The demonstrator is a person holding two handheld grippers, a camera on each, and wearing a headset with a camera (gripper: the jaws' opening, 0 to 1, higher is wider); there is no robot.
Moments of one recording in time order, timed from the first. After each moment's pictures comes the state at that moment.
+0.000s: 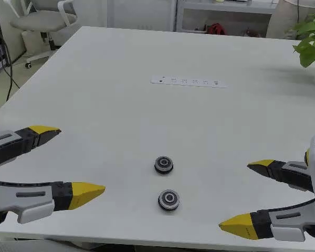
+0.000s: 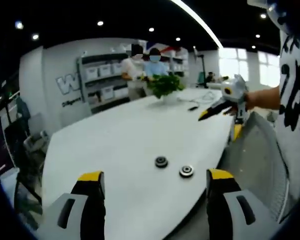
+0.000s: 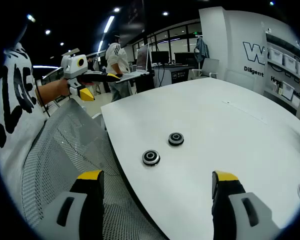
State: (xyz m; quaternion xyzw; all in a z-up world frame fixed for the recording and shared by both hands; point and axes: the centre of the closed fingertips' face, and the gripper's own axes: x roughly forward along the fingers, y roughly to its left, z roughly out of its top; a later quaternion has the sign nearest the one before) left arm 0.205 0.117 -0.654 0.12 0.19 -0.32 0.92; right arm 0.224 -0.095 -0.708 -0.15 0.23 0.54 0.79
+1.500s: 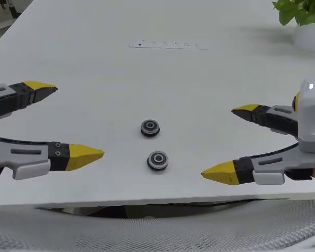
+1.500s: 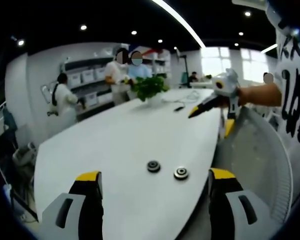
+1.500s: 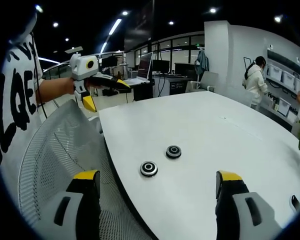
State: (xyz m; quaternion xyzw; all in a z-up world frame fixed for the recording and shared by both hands) left arm 0.220 0.108 -0.652 0.13 0.16 -0.39 0.90; right arm 0.226 -0.087 -0.692 -0.14 0.22 0.50 0.83
